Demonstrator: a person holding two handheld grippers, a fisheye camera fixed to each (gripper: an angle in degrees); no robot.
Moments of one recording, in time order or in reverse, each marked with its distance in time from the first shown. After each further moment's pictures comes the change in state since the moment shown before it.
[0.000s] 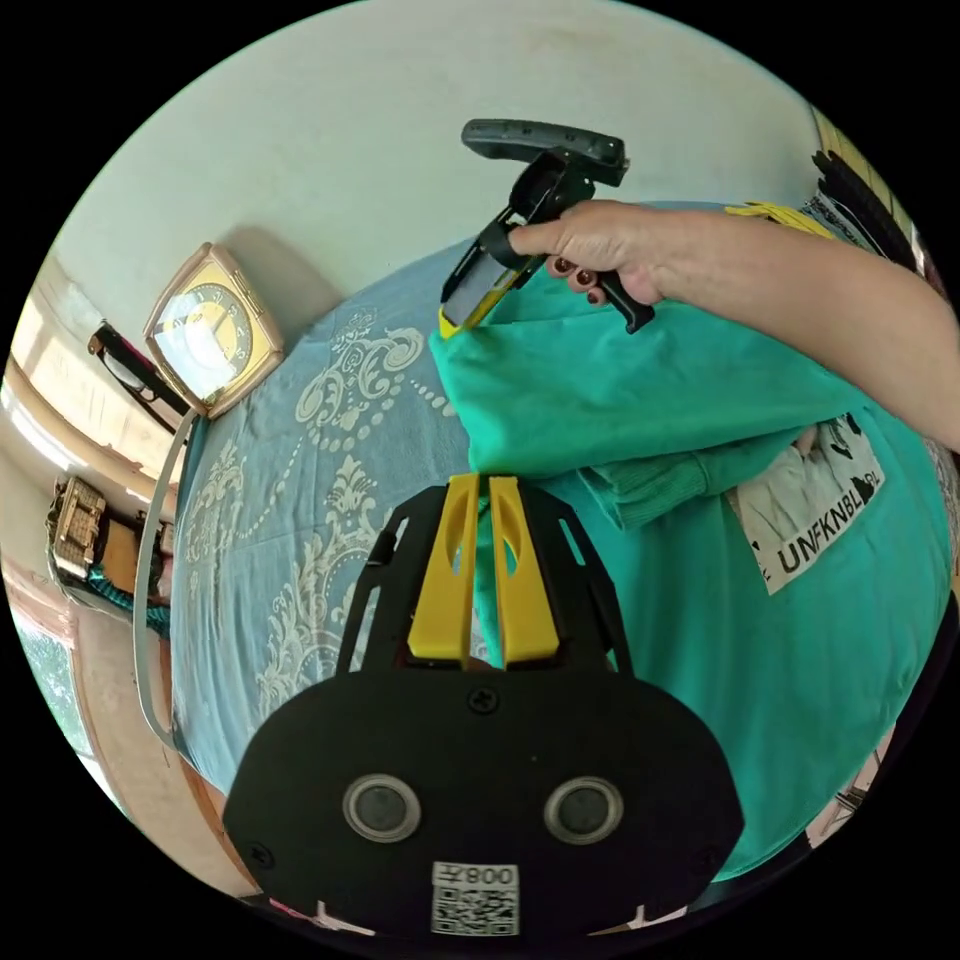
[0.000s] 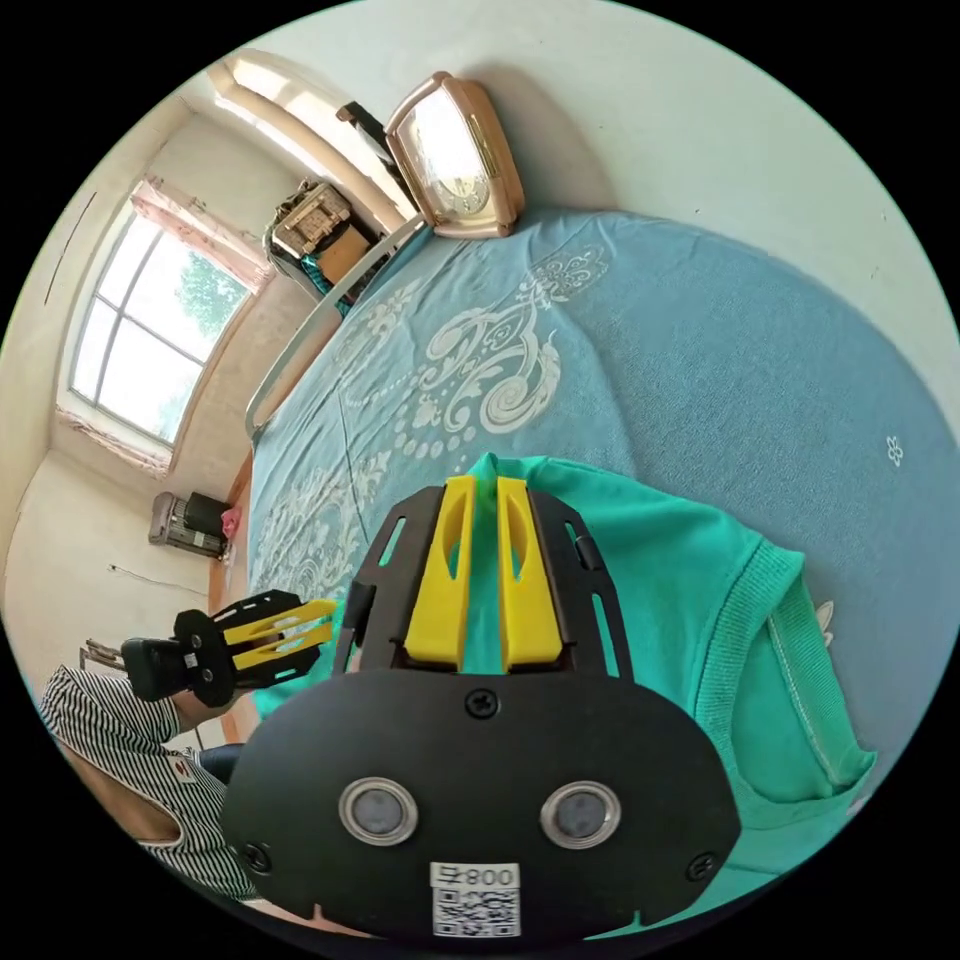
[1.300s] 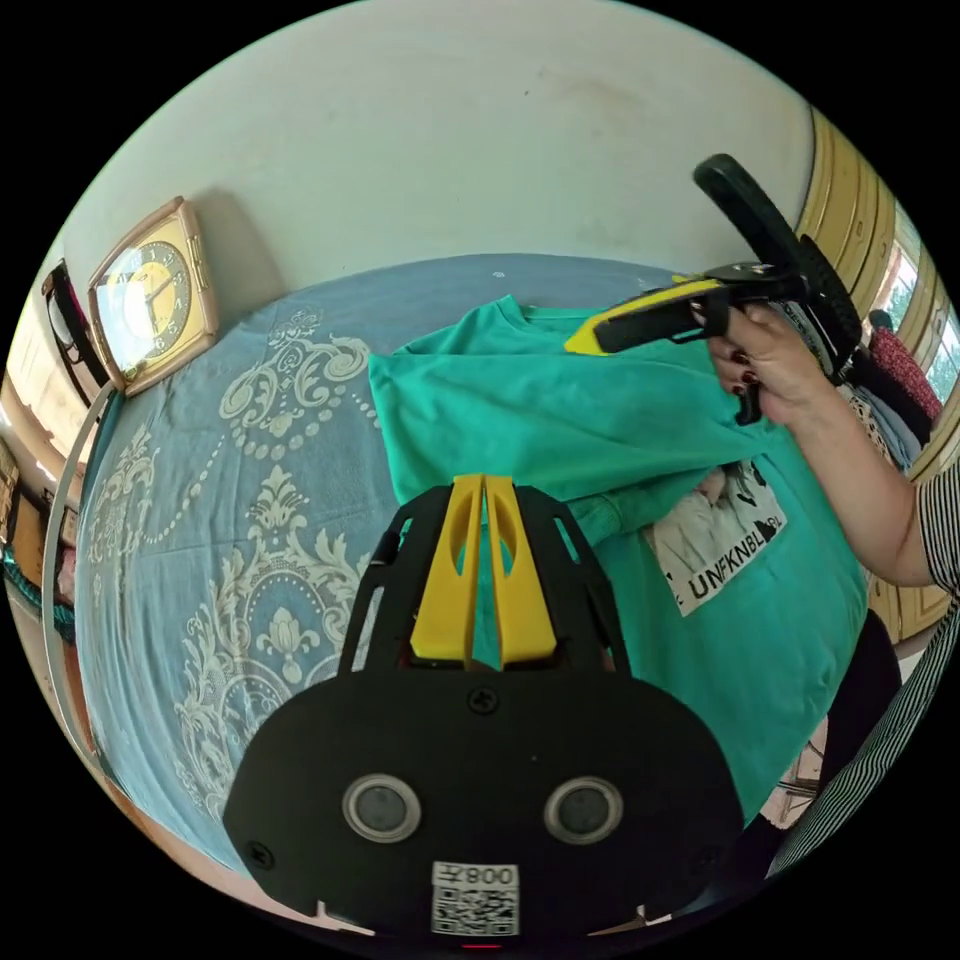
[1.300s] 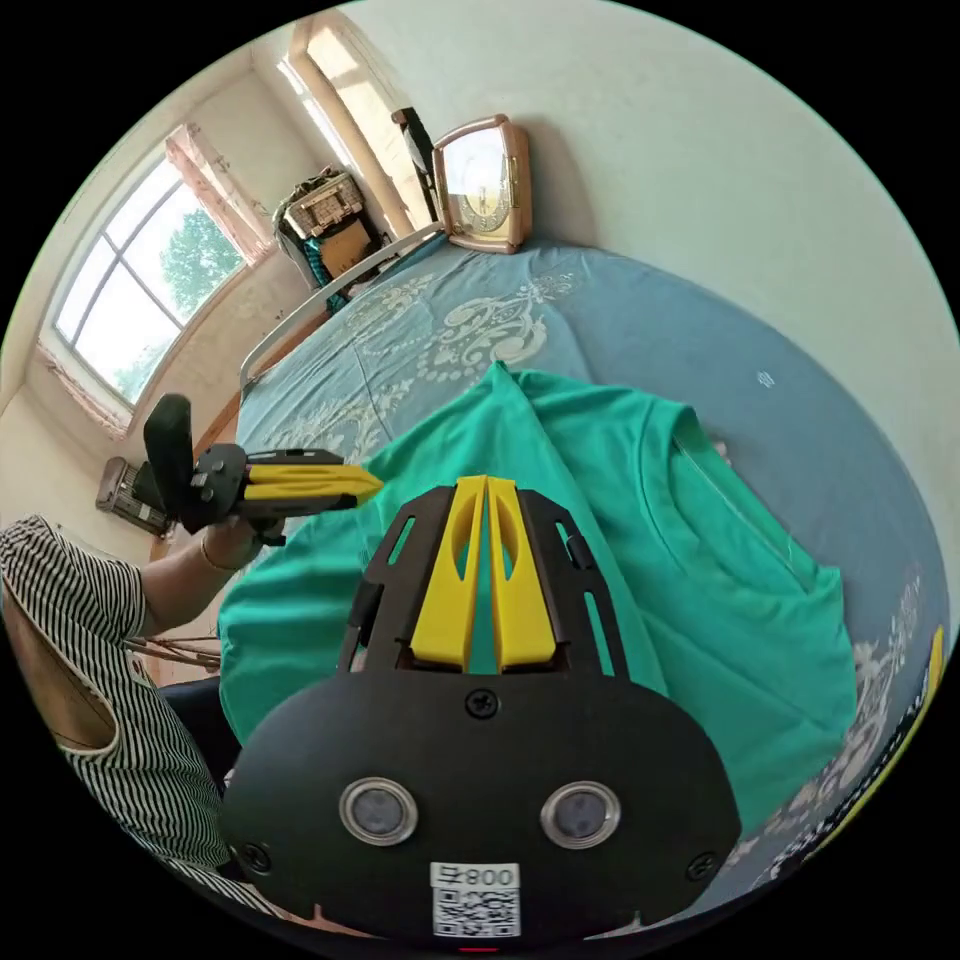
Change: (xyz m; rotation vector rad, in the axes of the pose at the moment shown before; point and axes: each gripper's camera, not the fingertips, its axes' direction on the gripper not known) left arm -0.046 0.029 -0.005 0.075 0.321 -0.081; right arm -0.127 0.134 -0.150 0.048 0.178 -0.106
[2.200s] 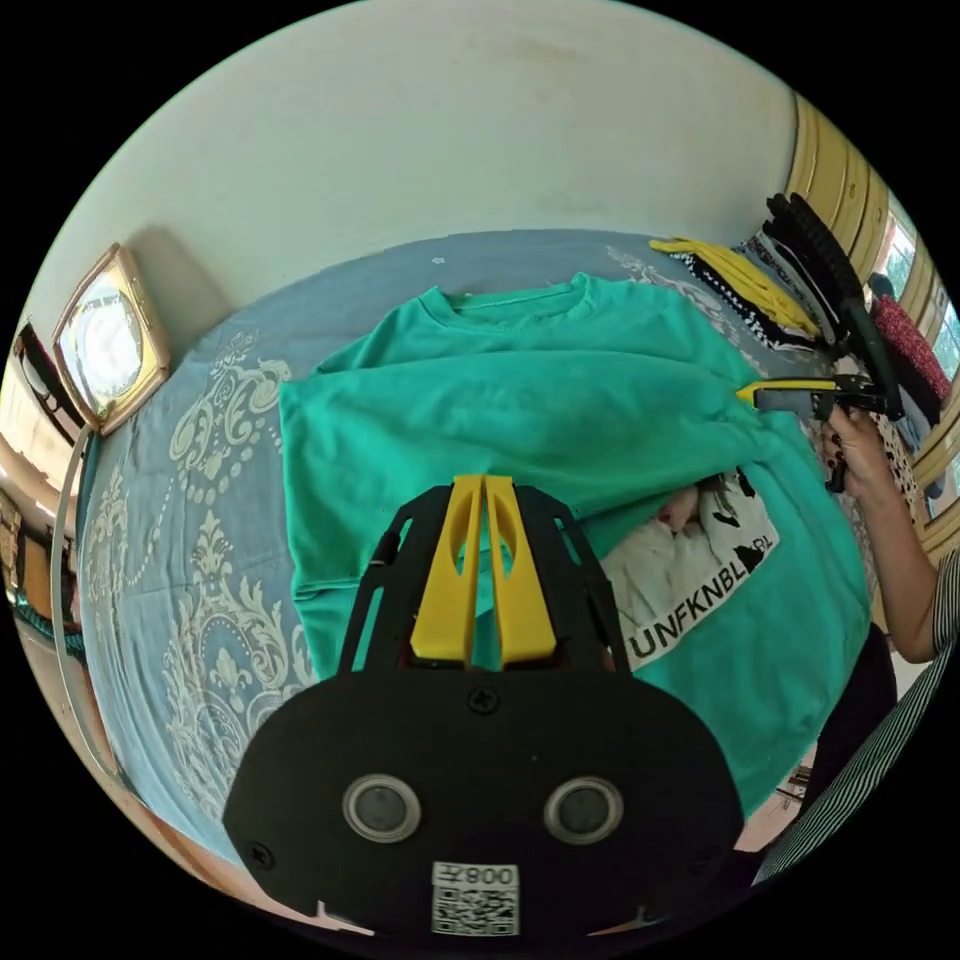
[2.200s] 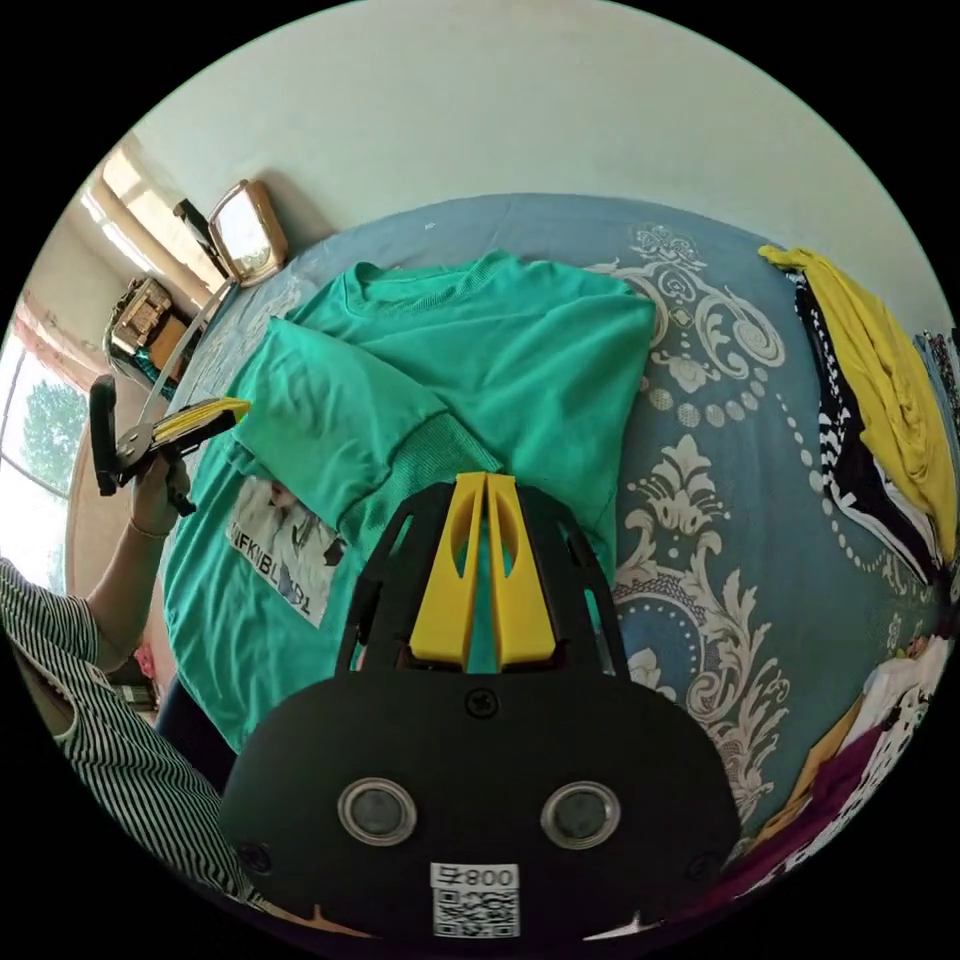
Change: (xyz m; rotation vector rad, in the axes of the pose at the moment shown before) left arm 0.056 0.001 0.046 -0.070 -0.005 0.065; right arm 0.054 0.404 -0.180 0.054 0.310 0.511
